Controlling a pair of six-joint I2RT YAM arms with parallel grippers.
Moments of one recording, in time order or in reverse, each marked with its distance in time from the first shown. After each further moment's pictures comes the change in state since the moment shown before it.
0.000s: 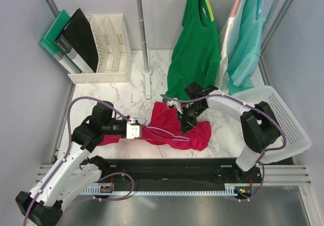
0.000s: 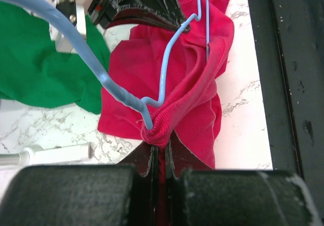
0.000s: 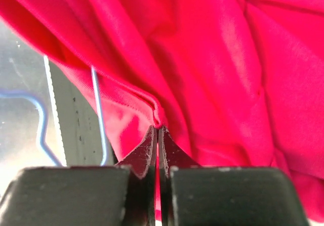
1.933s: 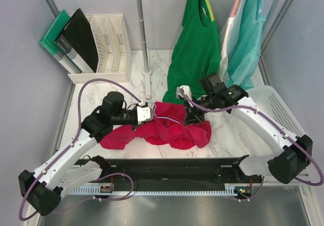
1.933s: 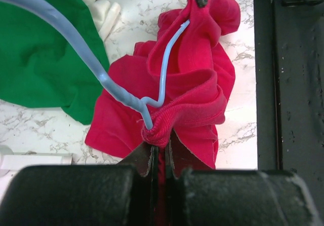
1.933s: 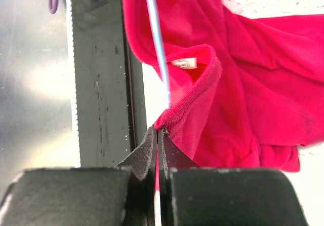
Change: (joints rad) left arm -0.108 0.194 0.092 0.201 -0.110 -0.364; right arm -0.004 -0.383 0.074 -0.068 -0.009 0.118
